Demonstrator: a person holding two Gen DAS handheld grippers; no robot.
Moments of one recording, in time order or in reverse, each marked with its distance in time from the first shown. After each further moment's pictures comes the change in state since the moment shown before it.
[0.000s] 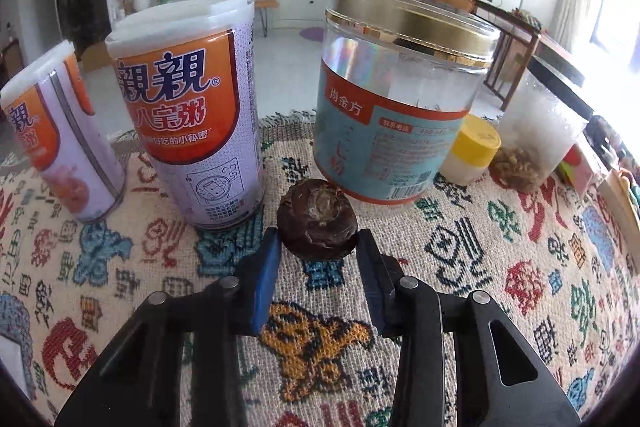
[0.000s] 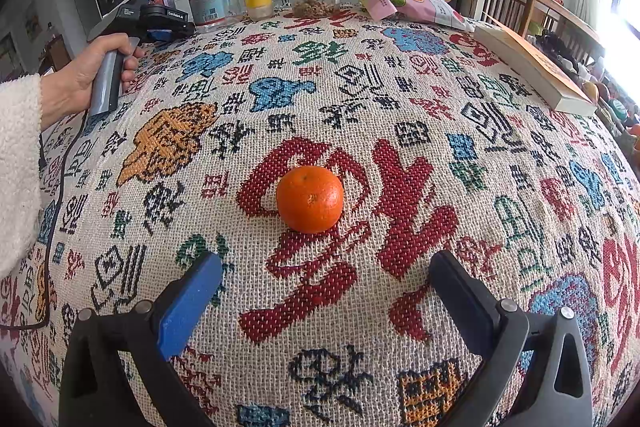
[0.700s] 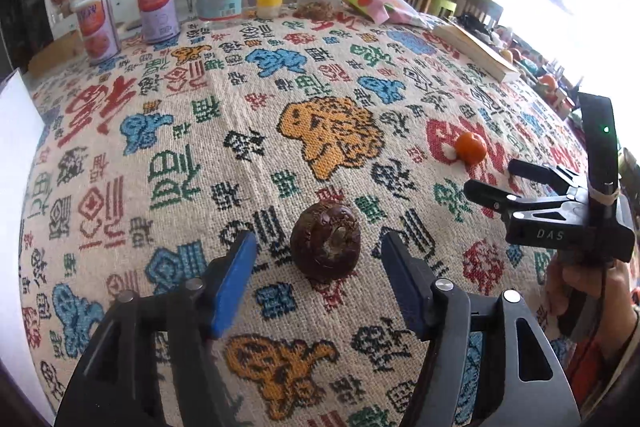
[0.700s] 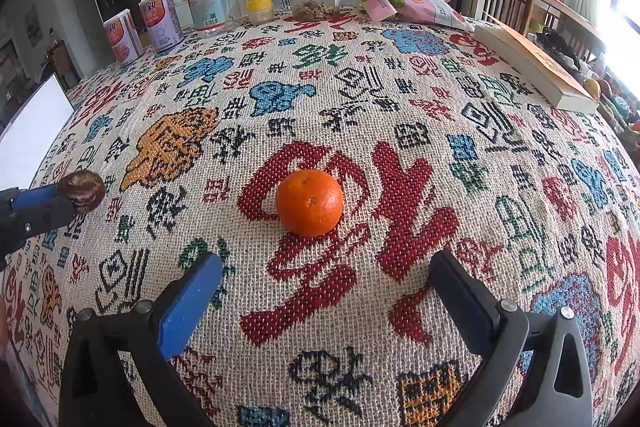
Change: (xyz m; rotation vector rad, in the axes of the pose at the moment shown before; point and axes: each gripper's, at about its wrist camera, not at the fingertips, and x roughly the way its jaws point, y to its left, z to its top) left arm -0.217 -0.103 -0.227 0.160 0.123 -0.173; right arm -0.004 -0.007 0.000 0.025 -0.018 0.038
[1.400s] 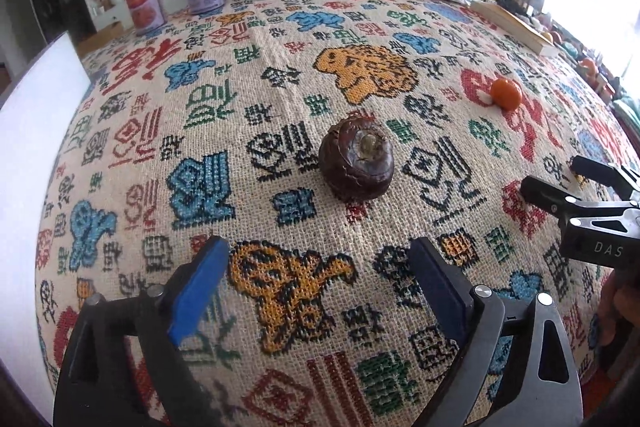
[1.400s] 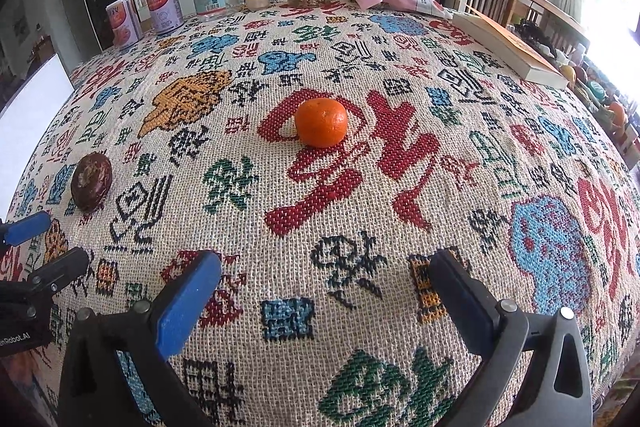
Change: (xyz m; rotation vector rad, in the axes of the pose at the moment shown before) left arm 0.011 -0.008 -0.046 -0.025 0.021 0.184; right arm -0.029 0.020 -0.046 -0.001 0.028 -0.092
